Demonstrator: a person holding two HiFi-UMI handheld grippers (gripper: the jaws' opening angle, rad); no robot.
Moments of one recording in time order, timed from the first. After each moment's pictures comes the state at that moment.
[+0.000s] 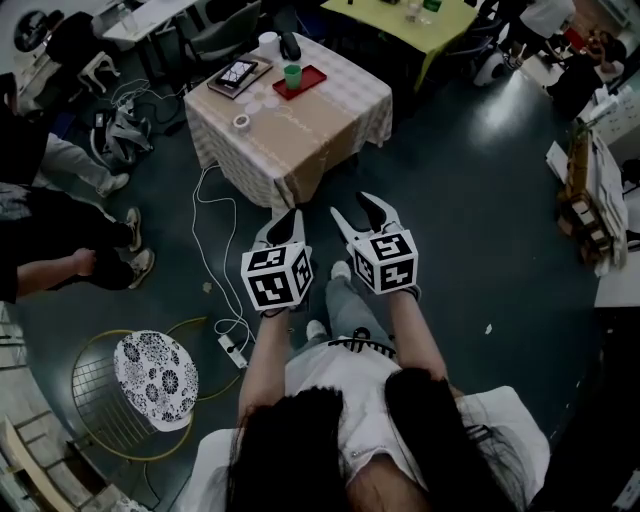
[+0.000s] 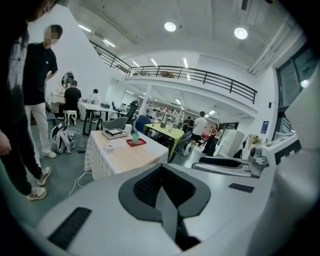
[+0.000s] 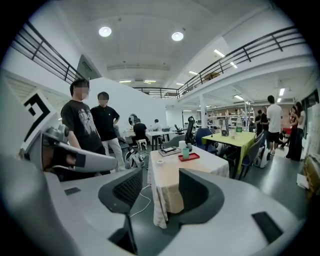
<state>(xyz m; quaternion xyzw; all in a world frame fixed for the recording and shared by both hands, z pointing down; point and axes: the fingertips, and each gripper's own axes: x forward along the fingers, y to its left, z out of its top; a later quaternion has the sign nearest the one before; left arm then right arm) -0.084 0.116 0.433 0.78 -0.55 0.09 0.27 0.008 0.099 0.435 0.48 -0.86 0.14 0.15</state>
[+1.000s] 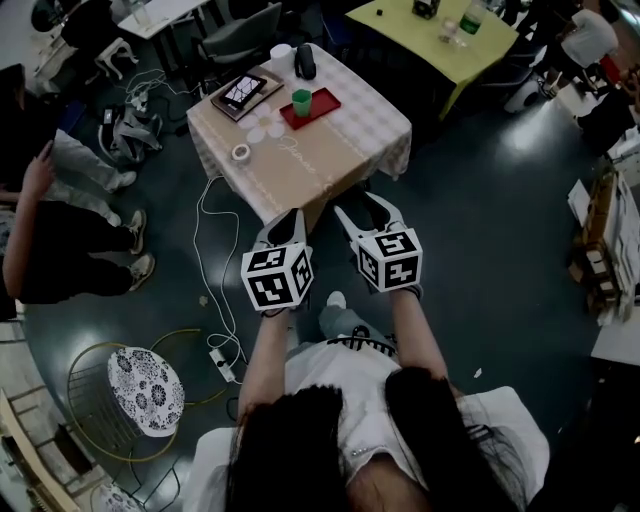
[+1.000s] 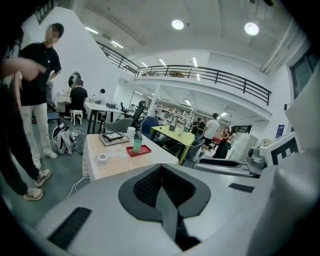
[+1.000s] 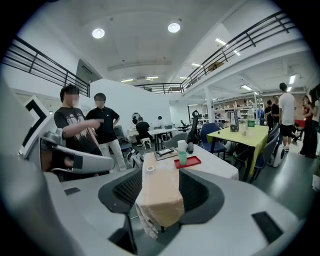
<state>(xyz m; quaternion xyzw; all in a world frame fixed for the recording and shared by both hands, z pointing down) -0.053 -0.052 0.438 0.75 -0.60 0.09 0.28 0.043 -0.083 0.444 0.43 -0.87 0.16 0.15</state>
